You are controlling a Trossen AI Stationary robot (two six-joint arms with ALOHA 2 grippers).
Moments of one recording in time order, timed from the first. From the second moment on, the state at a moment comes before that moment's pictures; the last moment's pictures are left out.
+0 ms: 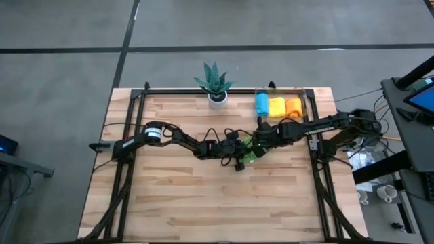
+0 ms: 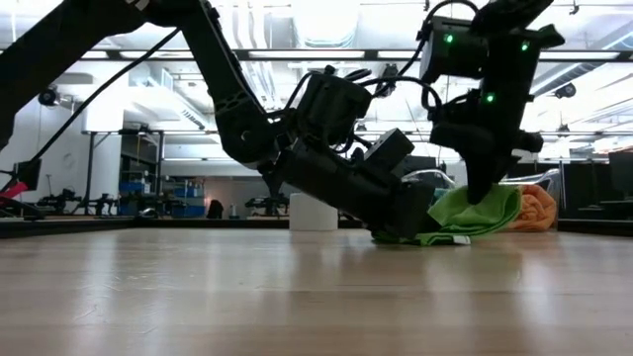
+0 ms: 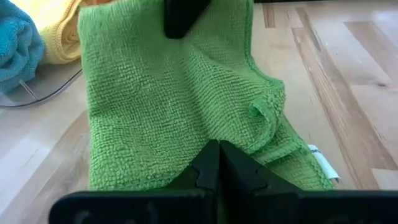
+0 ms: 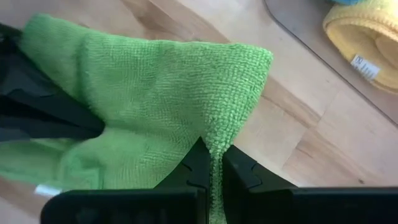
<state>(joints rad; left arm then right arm) 0.01 2.33 1.27 0.68 -0.19 0.01 -0.03 1.47 0.84 -0.77 0.34 0.85</state>
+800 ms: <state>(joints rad) -0.01 2.28 1.22 0.75 -0.22 0.06 -0.01 1.58 0.91 -0.74 0.35 0.80</state>
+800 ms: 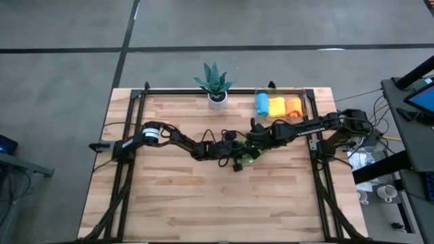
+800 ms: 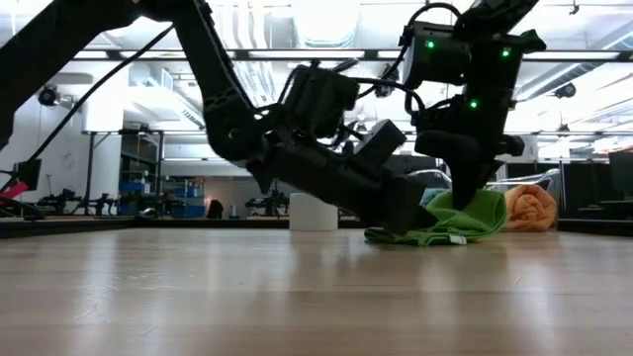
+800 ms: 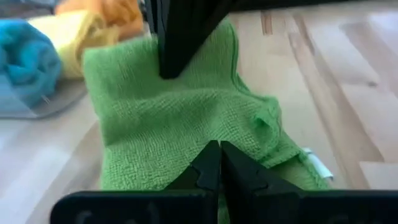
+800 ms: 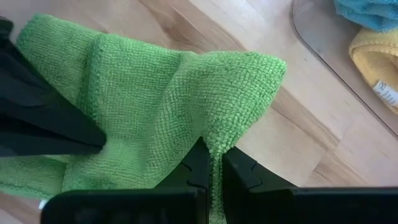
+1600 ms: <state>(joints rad) 0.00 2.40 1.22 1.09 -0.26 -0.02 -0.01 1.58 0.91 -0.71 0.35 0.80</state>
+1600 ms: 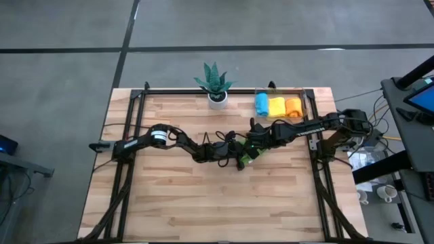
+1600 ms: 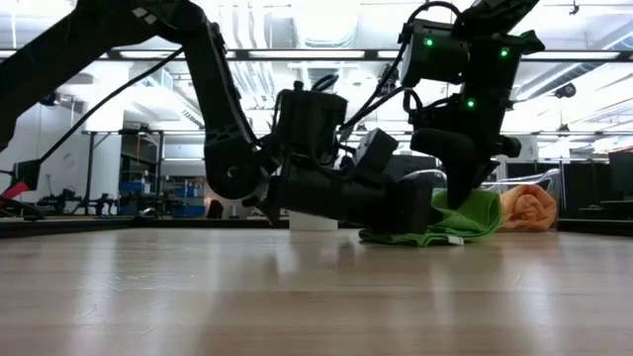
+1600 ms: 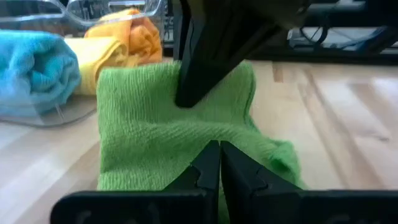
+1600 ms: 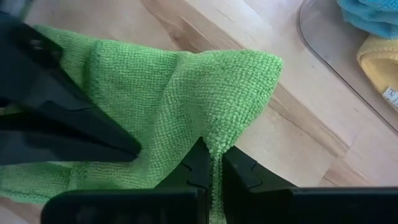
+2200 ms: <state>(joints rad) 0.02 2.40 1.26 0.96 -0.27 -0.02 0.04 1.59 0.91 -0.54 0.28 0.81</state>
